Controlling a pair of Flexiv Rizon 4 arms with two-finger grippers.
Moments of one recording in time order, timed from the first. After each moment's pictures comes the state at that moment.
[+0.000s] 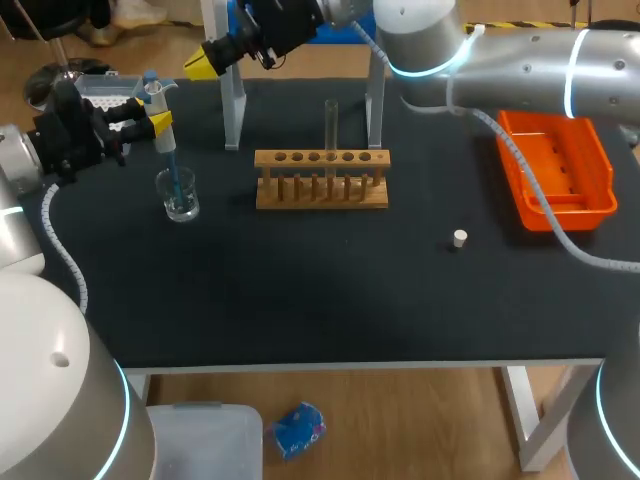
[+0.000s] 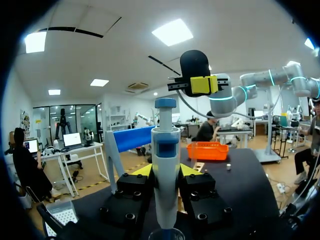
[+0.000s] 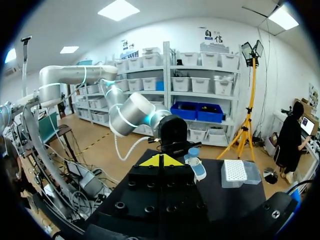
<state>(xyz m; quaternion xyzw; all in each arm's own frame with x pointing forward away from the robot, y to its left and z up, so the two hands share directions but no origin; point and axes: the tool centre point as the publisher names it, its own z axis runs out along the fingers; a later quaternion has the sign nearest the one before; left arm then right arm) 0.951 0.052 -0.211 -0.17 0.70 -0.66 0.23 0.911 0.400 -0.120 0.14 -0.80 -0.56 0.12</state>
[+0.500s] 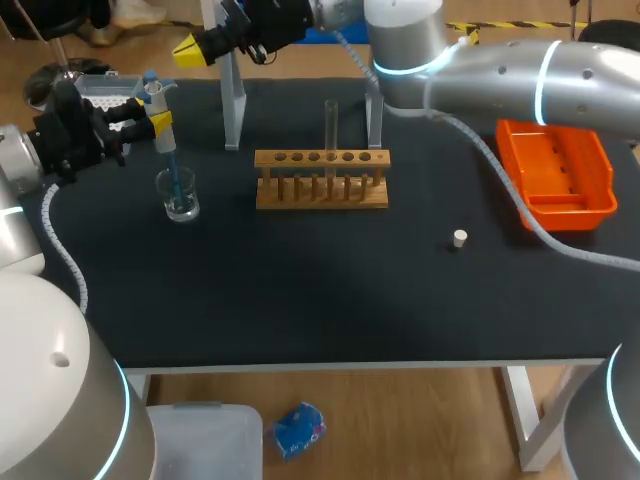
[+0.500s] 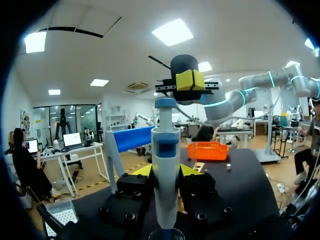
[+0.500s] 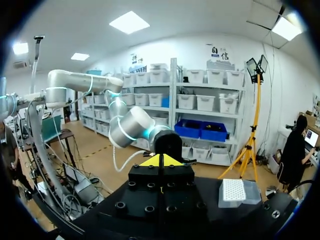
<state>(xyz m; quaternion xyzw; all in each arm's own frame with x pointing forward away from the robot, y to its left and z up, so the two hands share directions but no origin) 0.952 0.052 -0.211 -0.17 0.70 -0.66 0.23 0.928 0.421 -0.108 0.18 -0.74 -0.63 0.13</state>
